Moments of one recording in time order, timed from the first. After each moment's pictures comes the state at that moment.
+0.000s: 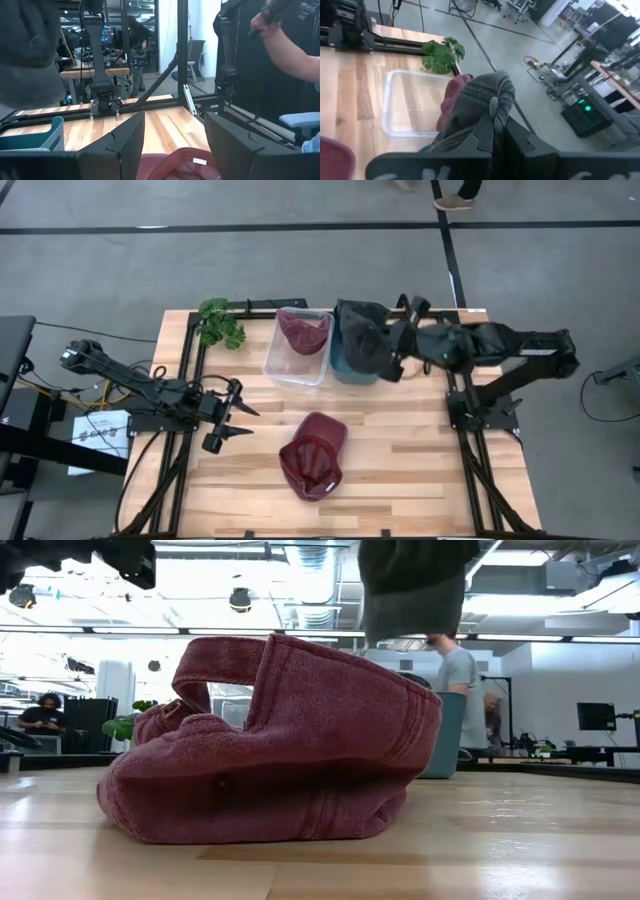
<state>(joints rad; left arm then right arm) -0.43 0.61 0.22 0.50 -0.13 0.08 0.17 1.28 1.58 -0.84 0.74 -0.17</state>
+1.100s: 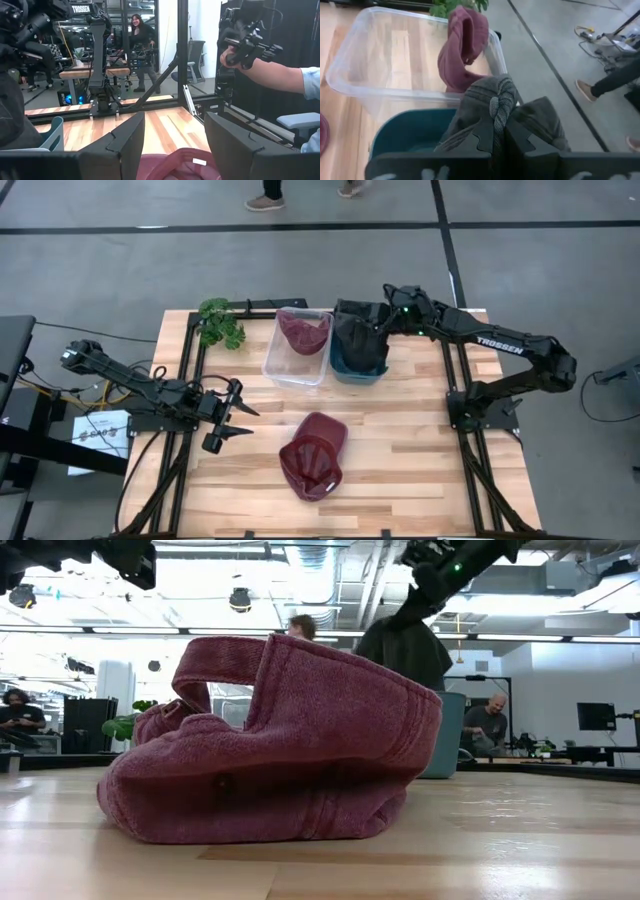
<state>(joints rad) -0.43 0.62 0.22 0.50 -0.13 0.07 -0.45 1.27 1.10 -0.39 -0.01 -0.37</state>
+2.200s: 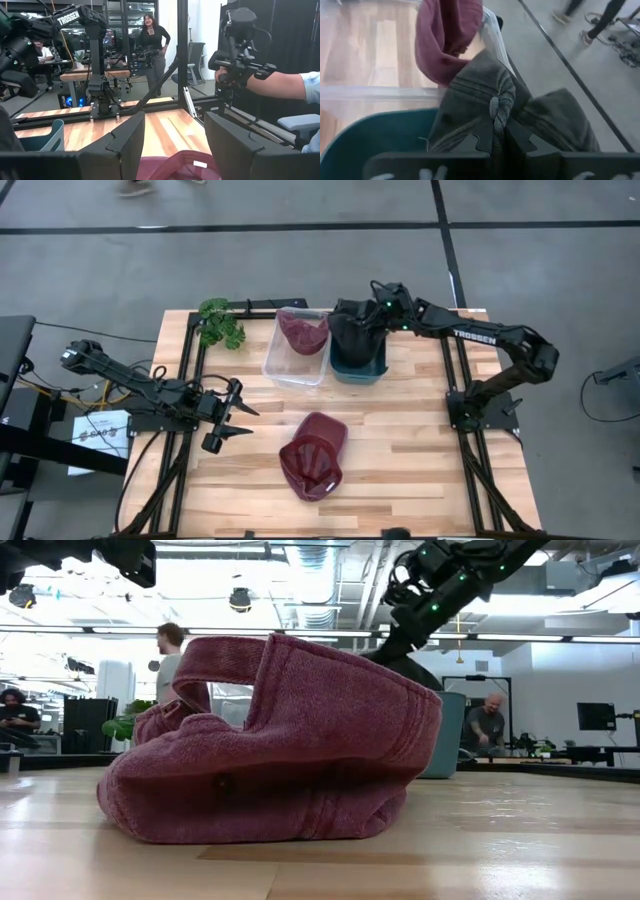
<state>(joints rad) -0.43 0.62 0.22 0.51 -0.13 0.08 -0.54 1.44 1.06 -0.21 -0.11 -0.37</state>
